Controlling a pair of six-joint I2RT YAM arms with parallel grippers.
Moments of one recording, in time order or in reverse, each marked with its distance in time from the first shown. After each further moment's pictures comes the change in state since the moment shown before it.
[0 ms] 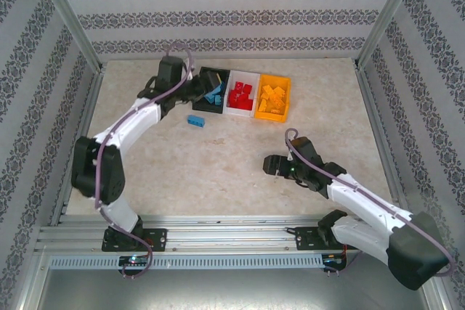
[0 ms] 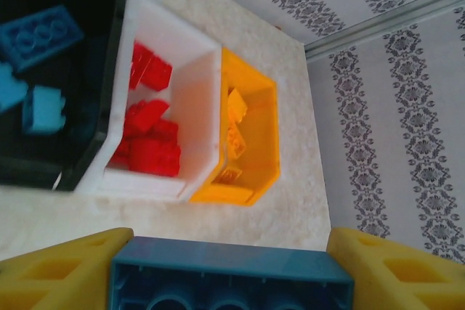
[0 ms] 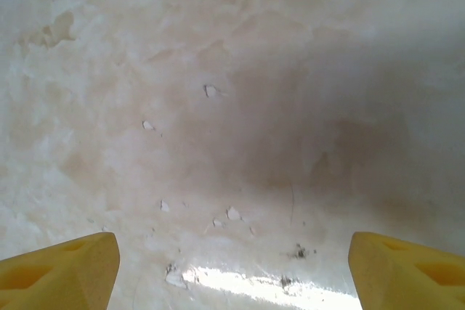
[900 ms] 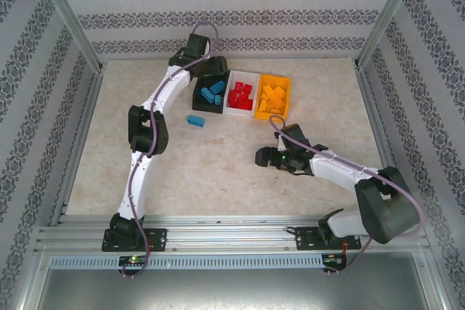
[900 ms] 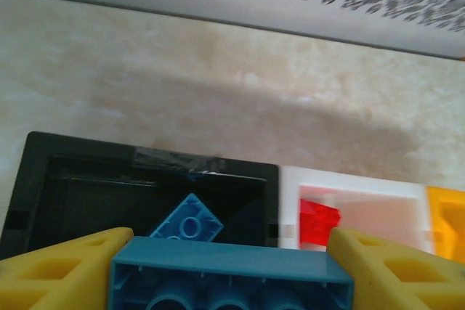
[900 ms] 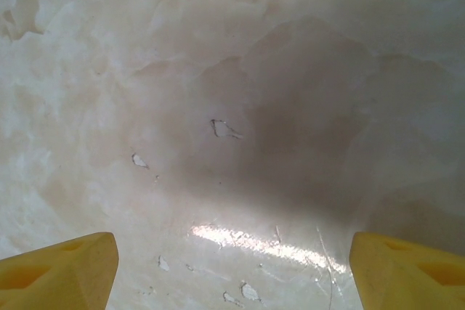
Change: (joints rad) left arm 0.018 0.767 0.995 -0.454 -0.290 0.329; right arm -0.070 0.366 0.129 0.103 -0.151 -0.077
